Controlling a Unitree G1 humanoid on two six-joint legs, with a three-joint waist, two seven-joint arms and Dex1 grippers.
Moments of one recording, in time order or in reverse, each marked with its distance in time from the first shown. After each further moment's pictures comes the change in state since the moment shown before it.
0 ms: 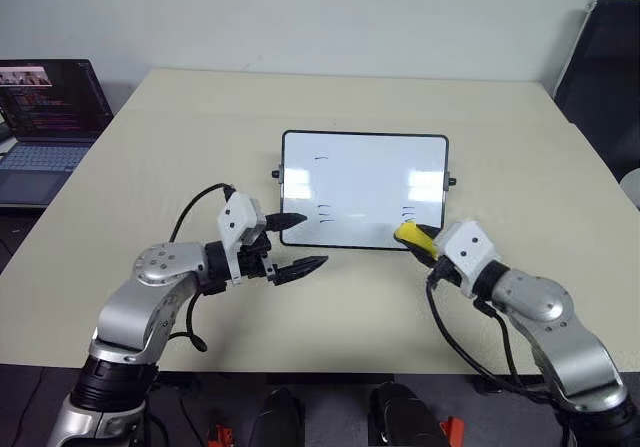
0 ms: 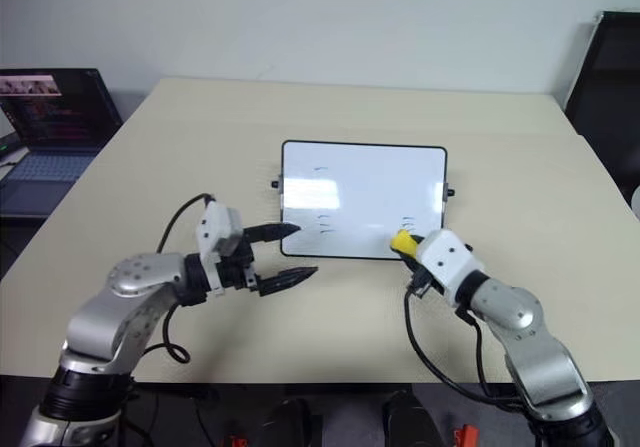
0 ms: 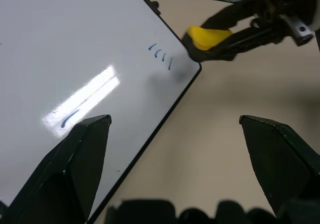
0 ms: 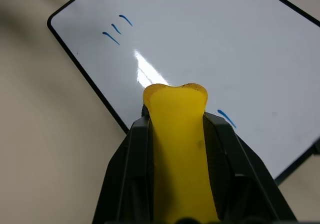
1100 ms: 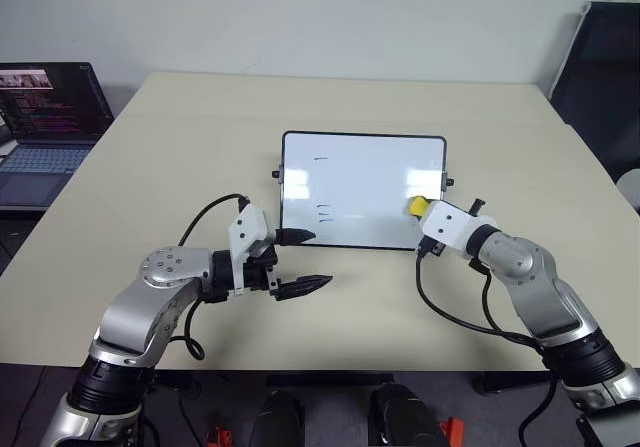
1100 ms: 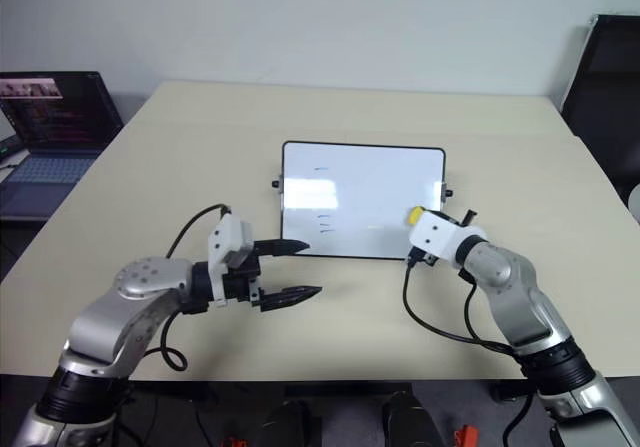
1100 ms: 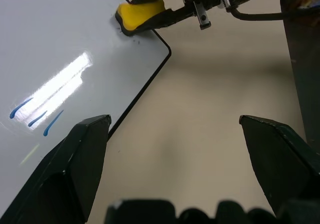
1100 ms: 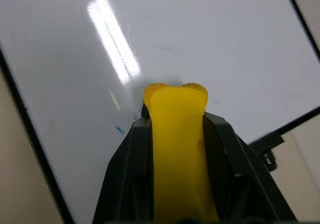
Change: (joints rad) left arm 0.018 0.036 -0.036 -0.018 -0.004 0.034 -0.055; right arm -0.178 -0.086 0.097 0.305 -0.298 -0.159 0.080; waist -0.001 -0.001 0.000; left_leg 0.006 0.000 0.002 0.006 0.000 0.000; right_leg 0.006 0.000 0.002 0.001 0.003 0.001
